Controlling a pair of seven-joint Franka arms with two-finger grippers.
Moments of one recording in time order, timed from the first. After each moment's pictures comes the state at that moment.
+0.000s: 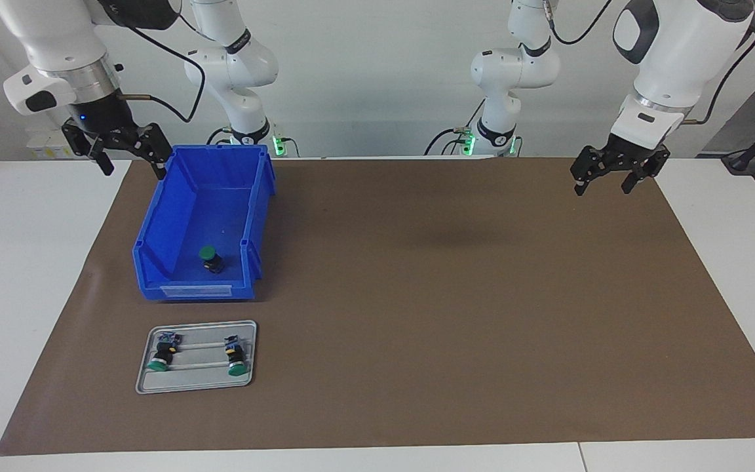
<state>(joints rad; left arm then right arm) -0.07 -0.04 -0.01 -1.68 0.01 1.70 -0.04 0.05 -0.06 -0.10 -1.60 -0.04 1.60 0.07</state>
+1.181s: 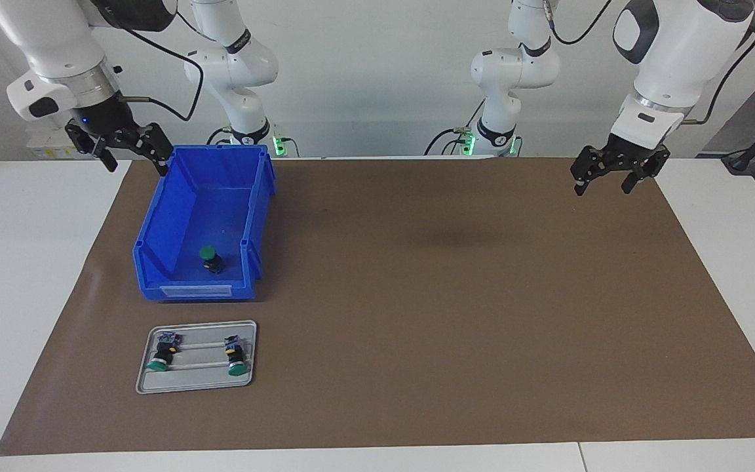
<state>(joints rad) -0.07 -0.04 -0.01 -1.68 0.01 1.70 -0.04 0.09 -0.06 -0.15 -1.61 -0.03 1.55 0.07</state>
